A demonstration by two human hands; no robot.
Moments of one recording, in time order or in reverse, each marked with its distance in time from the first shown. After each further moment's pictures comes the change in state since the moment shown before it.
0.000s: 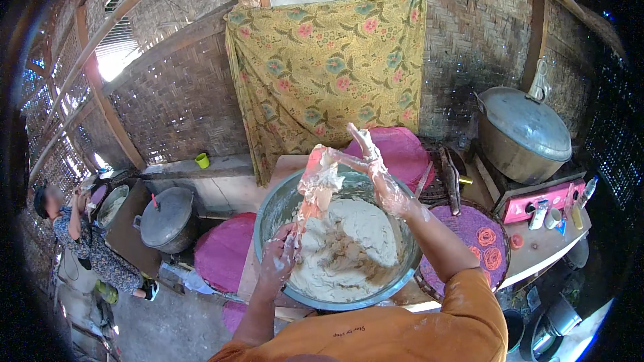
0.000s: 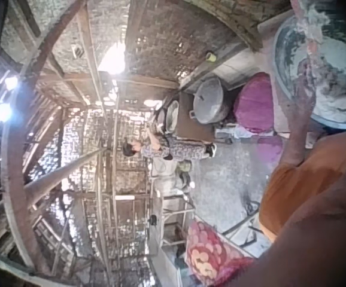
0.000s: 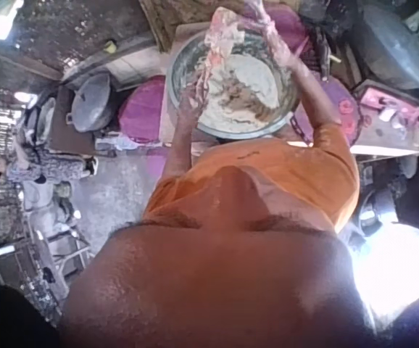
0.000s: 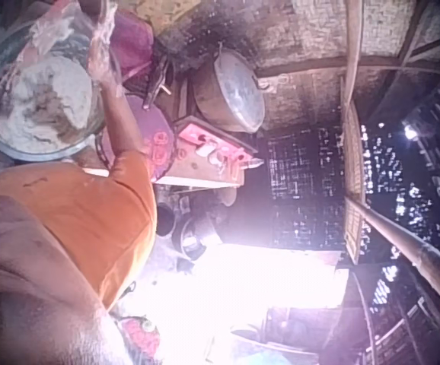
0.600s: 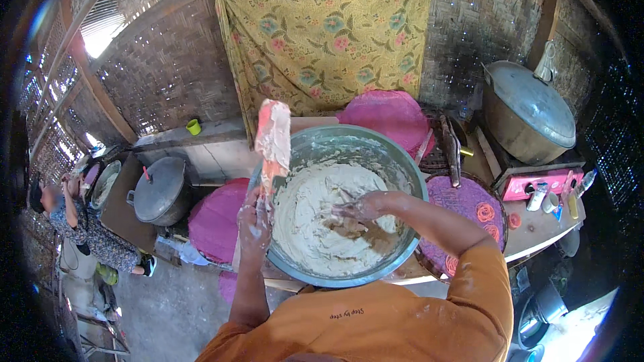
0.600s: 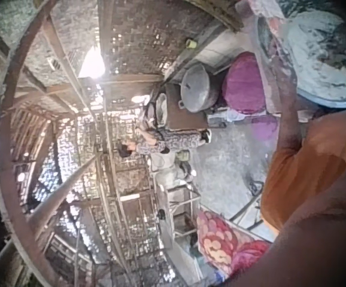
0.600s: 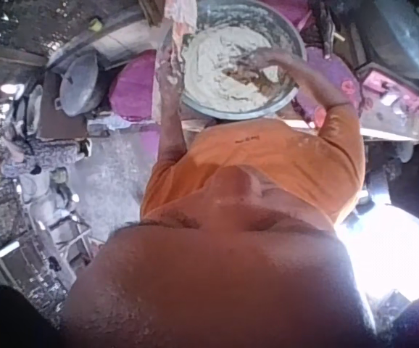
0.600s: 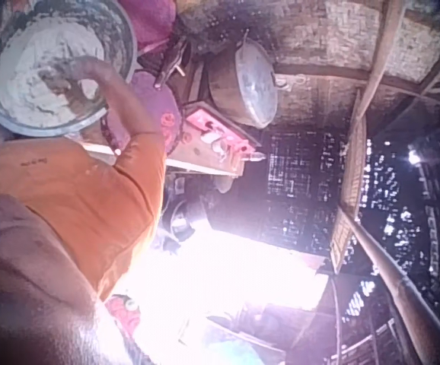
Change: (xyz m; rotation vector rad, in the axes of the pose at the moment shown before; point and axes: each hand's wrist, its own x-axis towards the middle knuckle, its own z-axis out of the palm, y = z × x) left_hand 0.013 -0.026 -0.024 0.179 0.302 0.138; right_hand -0.046 0.091 0.028 -0.576 -0.861 0.729
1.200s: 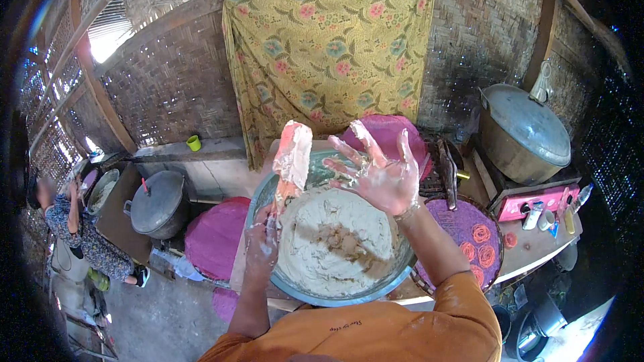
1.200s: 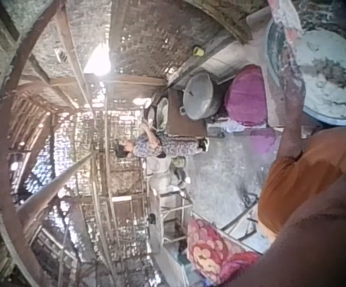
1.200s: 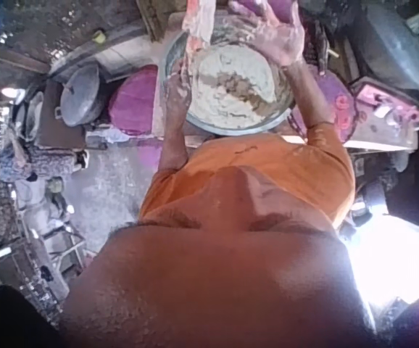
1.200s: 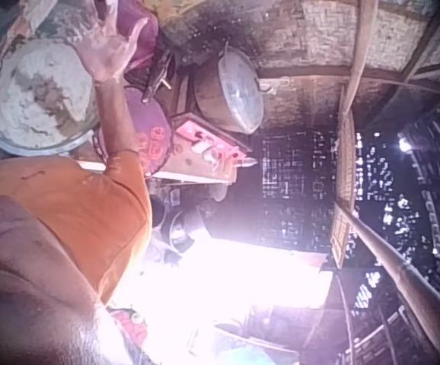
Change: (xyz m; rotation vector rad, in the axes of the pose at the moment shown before) left_hand 0.004 0.010 0.007 0.151 -0.055 0.183; right_hand -0.068 -0.070 -0.073 1.932 0.242 -1.019
